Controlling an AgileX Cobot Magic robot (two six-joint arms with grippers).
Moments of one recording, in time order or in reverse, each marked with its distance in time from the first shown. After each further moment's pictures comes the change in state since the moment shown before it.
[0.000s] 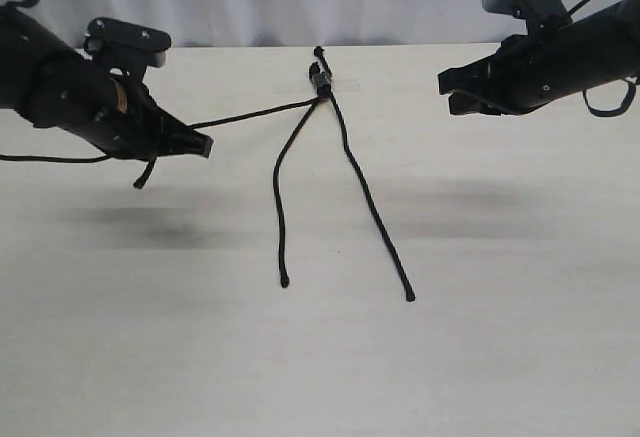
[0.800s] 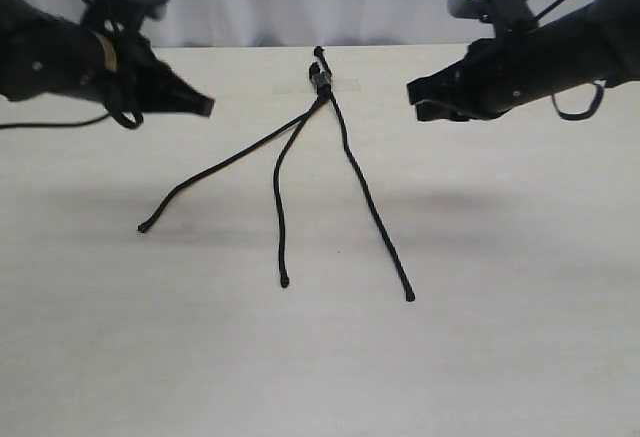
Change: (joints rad) left arm 0.008 -0.114 -0.016 0.003 -0.111 0.129; right arm 0.090 0.000 0.000 0.045 0.019 -0.057
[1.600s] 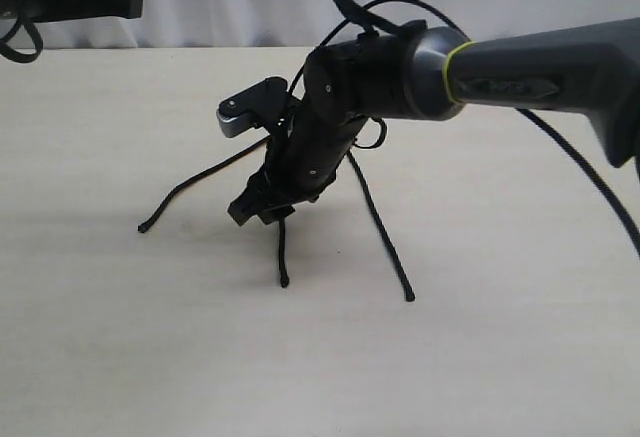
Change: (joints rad) left arm 0.107 -0.240 0.040 0.016 -0.125 0.009; right arm 0.488 0.360 -0.362 -0.668 0.124 0.586
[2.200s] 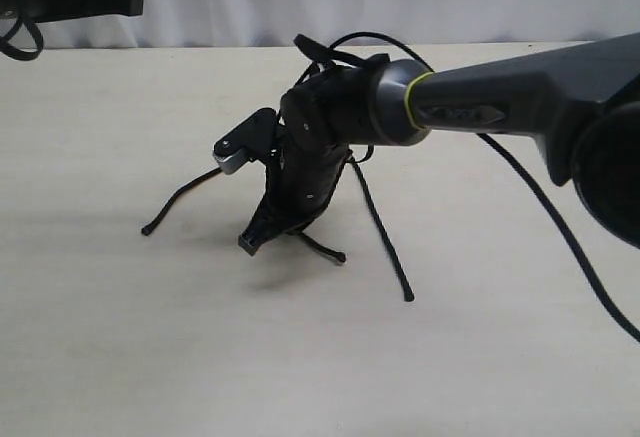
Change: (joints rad) left arm 0.000 0.000 0.000 -0.023 -0.002 0.000; right arm 0.036 0.078 -0.024 -0.187 0.032 0.066
